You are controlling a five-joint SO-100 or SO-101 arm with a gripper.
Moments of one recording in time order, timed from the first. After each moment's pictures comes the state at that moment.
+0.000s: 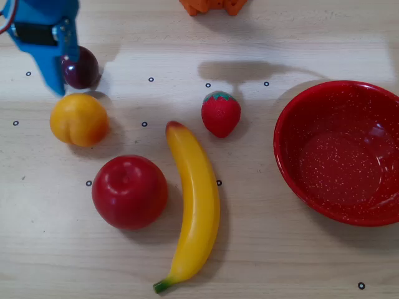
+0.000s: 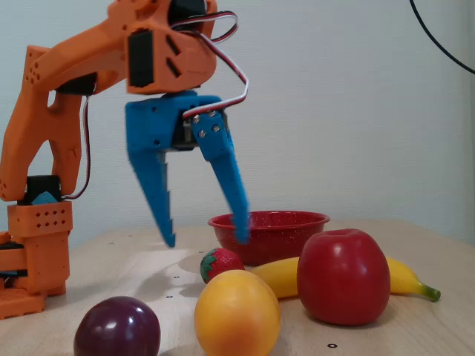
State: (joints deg) arm -41.5 63.2 48.6 103.0 42.1
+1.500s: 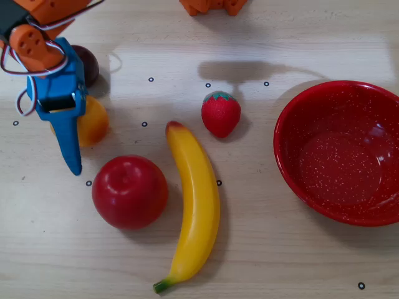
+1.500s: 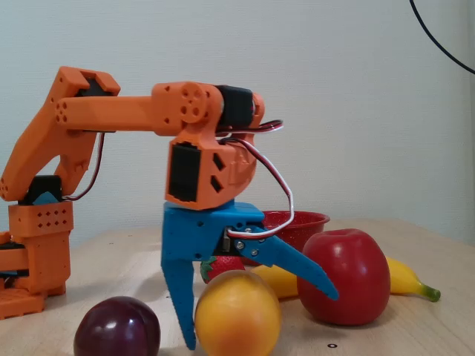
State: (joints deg) arm -39.1 41.6 43.3 95.3 53.3
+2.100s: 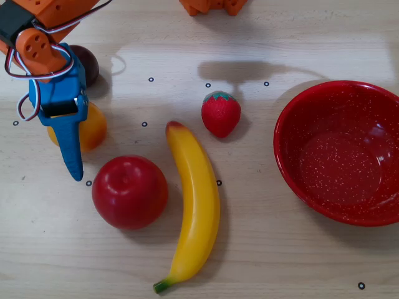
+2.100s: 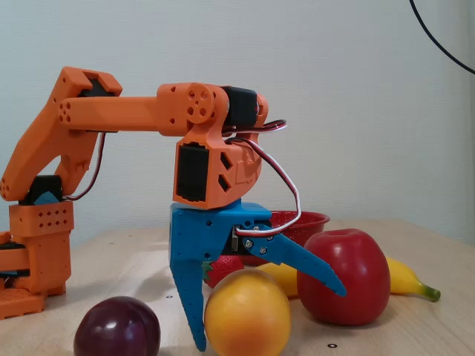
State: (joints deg) arm -38.4 41.6 43.4 93.5 53.3
